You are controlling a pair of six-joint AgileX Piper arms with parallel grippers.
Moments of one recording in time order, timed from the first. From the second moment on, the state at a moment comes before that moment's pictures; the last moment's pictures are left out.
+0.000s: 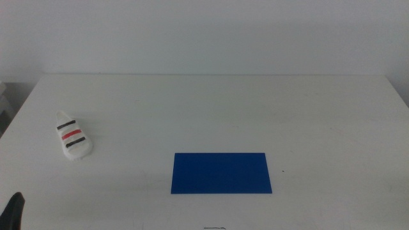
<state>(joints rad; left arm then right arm) 0.00 -0.01 0.03 0.11 0.13 -0.01 -0.02 -0.01 0.03 0.00 0.14 -0.07</state>
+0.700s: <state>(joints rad) 0.02 0.89 -0.75 0.11 0.49 -0.08 -0.02 -0.01 0.03 0.00 0.14 -0.07</state>
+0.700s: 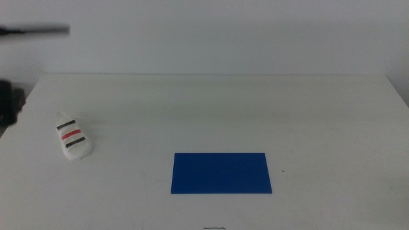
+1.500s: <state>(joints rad) 0.03 1.83 -1.55 0.09 1.07 -0.50 -0.02 -0.01 0.03 0.00 0.14 -0.07</state>
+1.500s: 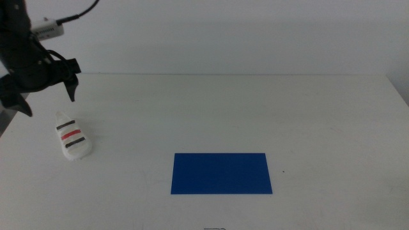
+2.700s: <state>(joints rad) 0.08 2.14 -1.68 -0.08 1.16 -0.45 -0.02 -0.01 0.03 0.00 0.14 -0.07</state>
